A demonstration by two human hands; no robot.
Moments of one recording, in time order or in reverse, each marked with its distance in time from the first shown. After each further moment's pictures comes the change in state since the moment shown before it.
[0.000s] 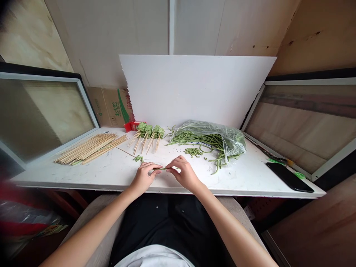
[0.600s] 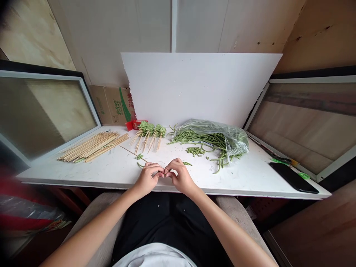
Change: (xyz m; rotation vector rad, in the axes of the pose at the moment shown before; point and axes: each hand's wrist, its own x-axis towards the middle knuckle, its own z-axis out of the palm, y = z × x) left_hand -0.002 0.017 0.002 -0.056 -0.106 0.020; right_hand -0.008 -0.010 0.026 0.129 0.018 0.068
